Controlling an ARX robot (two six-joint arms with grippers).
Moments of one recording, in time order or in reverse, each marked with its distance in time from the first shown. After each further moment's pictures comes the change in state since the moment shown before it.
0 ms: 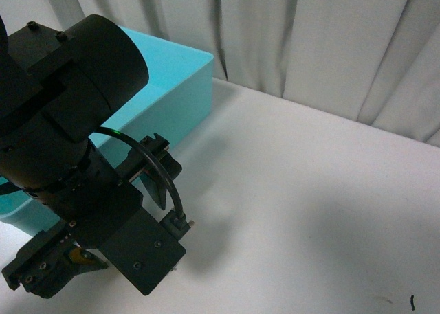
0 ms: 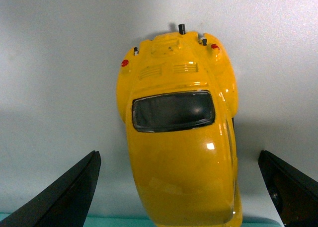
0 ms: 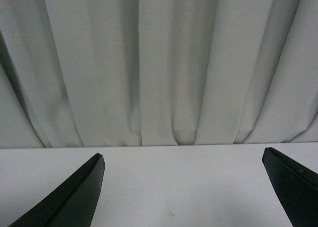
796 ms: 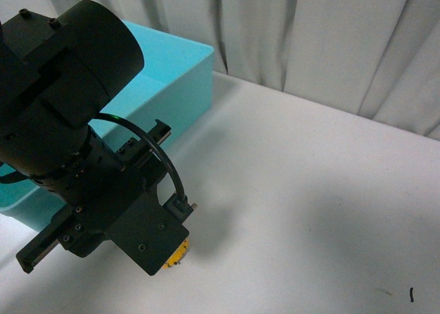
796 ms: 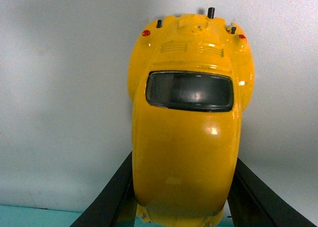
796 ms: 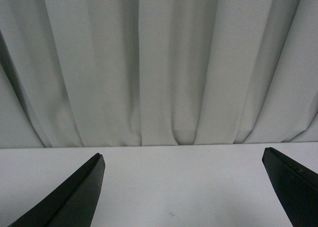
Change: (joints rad) left arm 0.019 0.015 -0.007 0.056 0.031 0.014; right arm 0.000 0.000 0.000 0.000 0.000 0.000
